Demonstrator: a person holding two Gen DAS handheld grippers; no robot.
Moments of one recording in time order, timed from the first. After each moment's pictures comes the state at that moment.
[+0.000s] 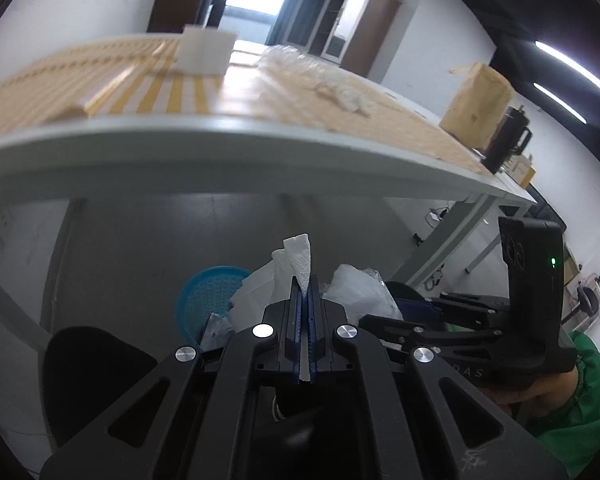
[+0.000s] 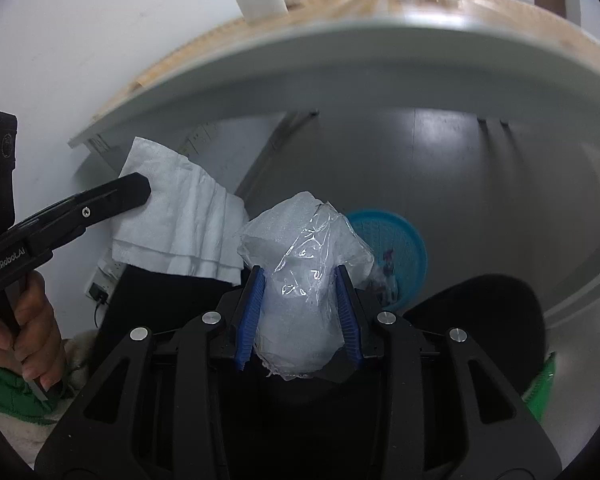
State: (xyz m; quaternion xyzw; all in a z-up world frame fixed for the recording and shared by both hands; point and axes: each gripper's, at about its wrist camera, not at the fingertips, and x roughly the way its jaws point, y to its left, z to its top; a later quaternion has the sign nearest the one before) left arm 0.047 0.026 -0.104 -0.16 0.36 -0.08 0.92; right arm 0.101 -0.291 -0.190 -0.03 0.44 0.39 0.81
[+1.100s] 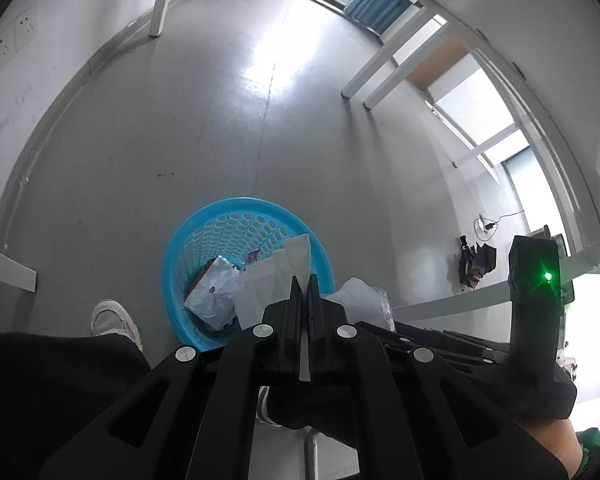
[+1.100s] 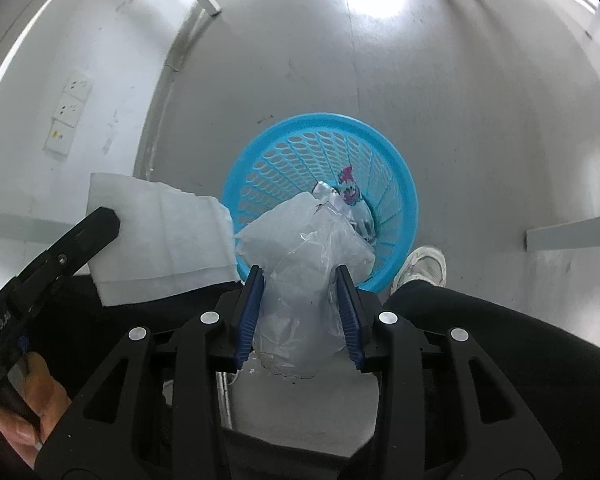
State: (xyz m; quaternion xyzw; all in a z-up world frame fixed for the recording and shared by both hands) left arm 0.204 0.078 -0.297 -0.29 0.49 0.00 0.82; right arm 0.274 -0.212 -0.381 -0.01 0.64 0.25 0.73
